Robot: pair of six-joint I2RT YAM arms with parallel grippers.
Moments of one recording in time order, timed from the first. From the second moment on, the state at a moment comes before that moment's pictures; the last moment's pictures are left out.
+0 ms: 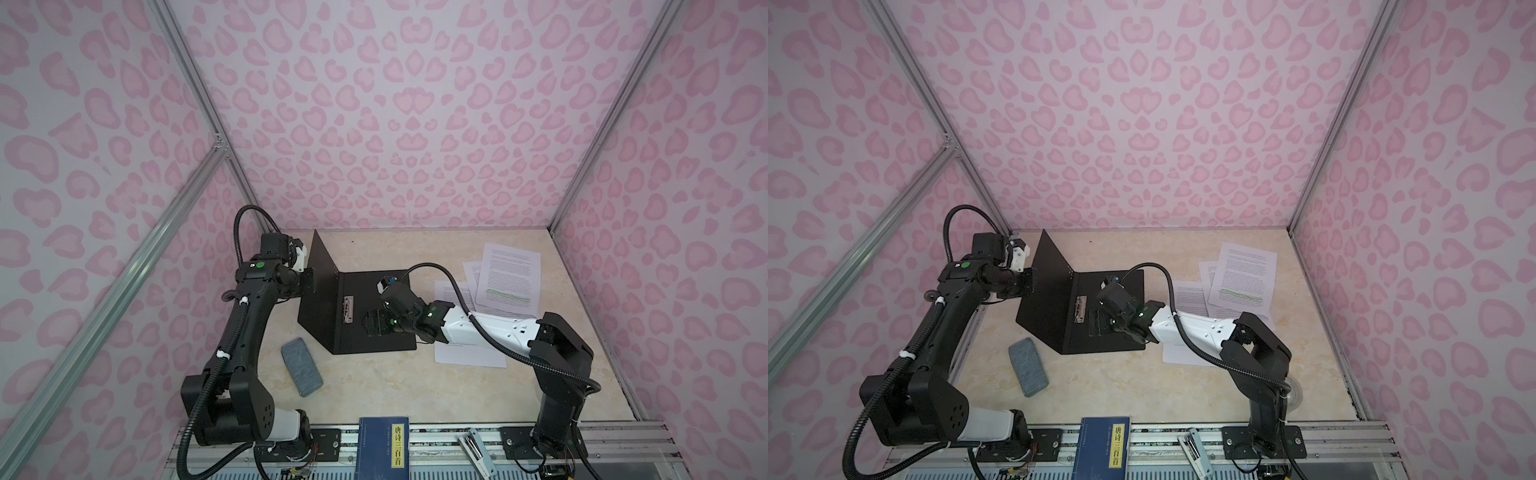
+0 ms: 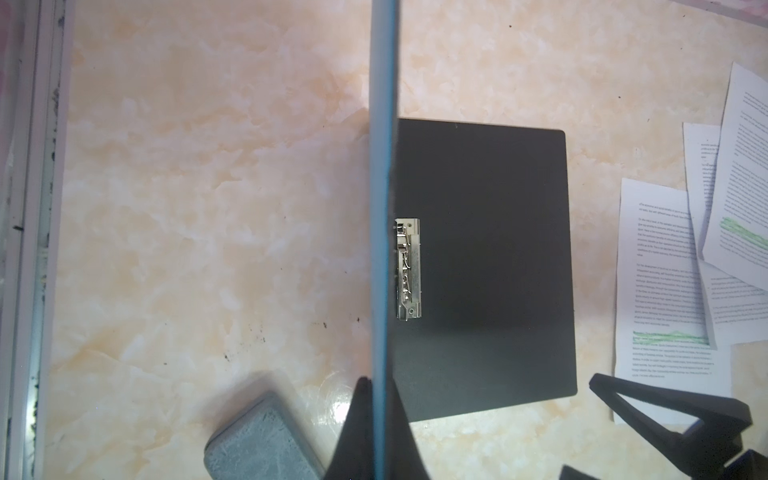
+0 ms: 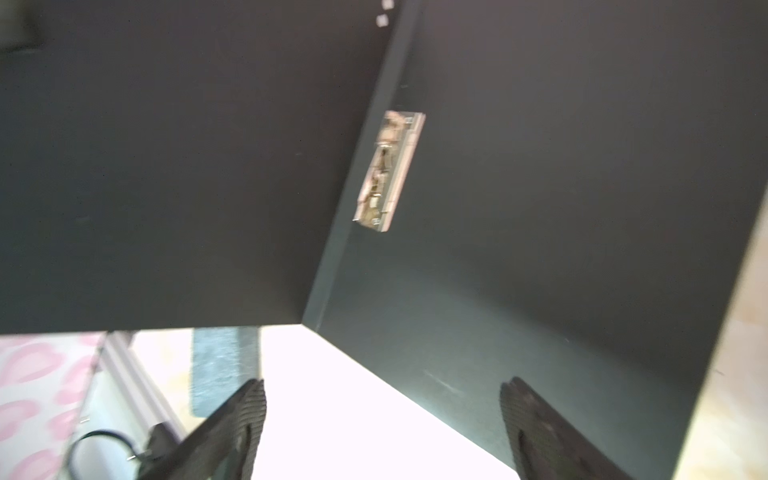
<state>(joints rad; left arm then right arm) 0.05 1.41 1.32 -0.96 0.21 -0.09 0.99 1.85 1.34 -0.31 0.03 0.70</state>
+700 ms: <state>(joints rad) 0.05 1.35 1.23 -0.96 0.29 -0.13 1.03 2.09 1.64 -0.54 0.07 0.59</state>
